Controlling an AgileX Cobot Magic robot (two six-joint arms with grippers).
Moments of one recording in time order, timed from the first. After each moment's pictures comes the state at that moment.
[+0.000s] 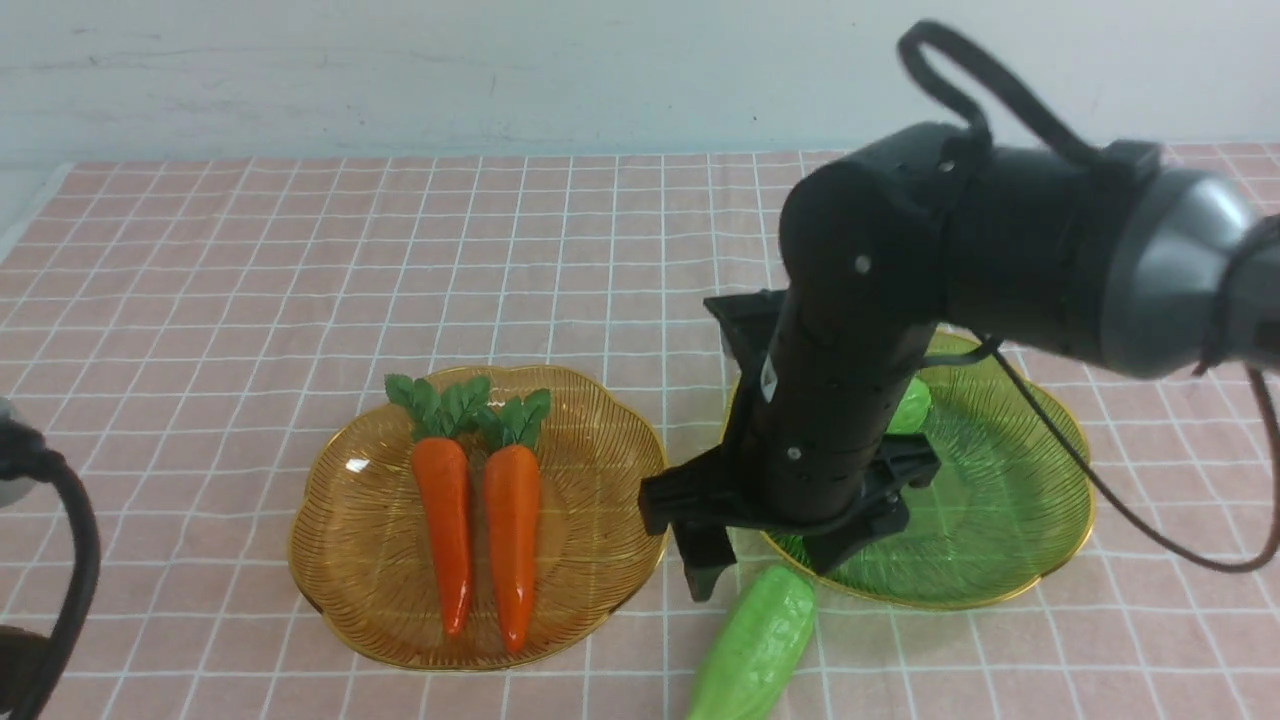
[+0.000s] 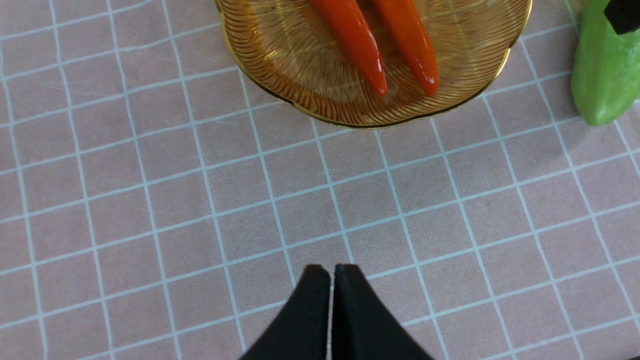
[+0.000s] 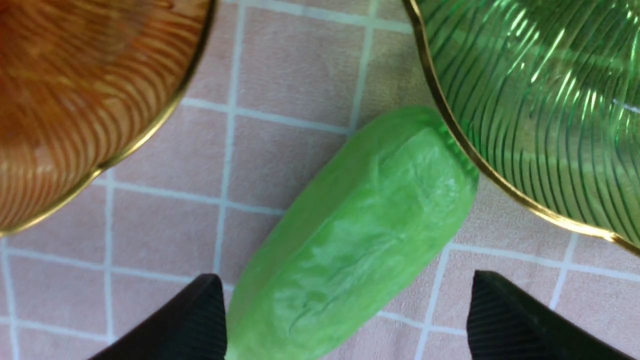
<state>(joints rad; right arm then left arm) 0.75 1.90 -1.47 0.05 1.23 0.59 -0.34 0.68 -0.91 -0.01 1.26 -0.09</state>
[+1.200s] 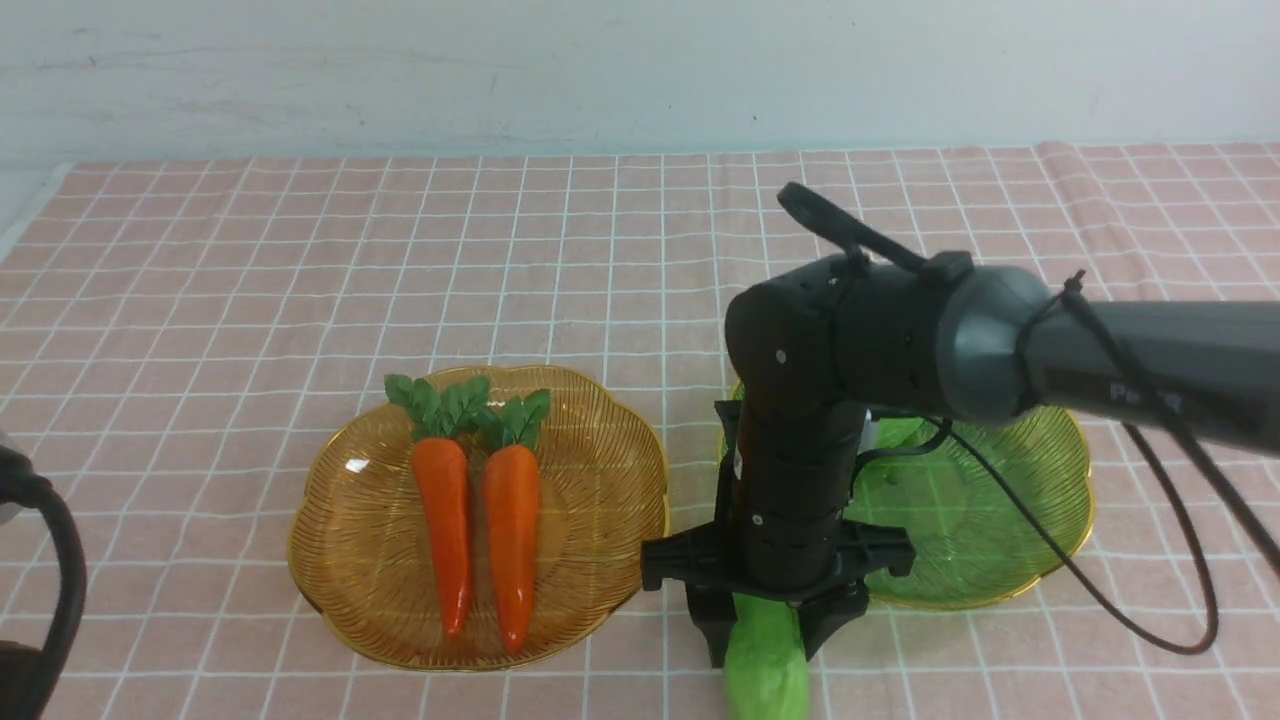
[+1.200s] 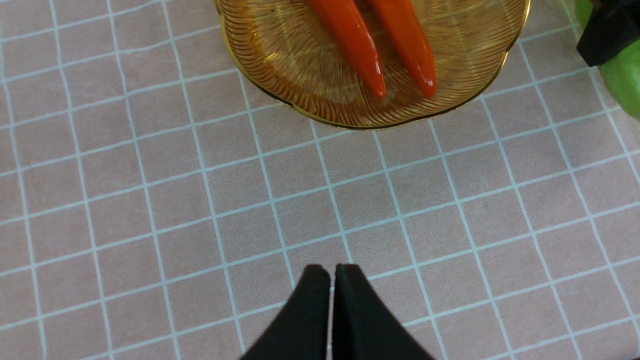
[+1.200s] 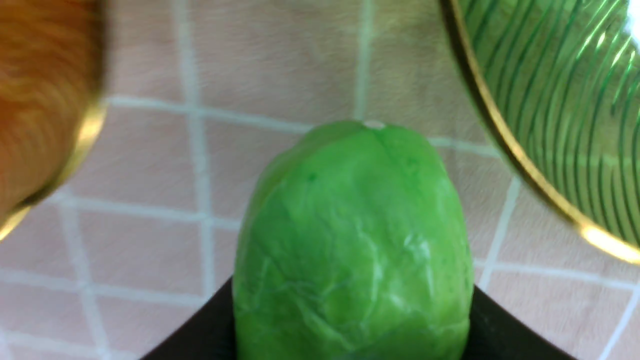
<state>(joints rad) 0.71 2.02 -1.47 0.16 1.21 0.54 -0.34 0.67 -0.90 -0.02 1.26 -0.09</state>
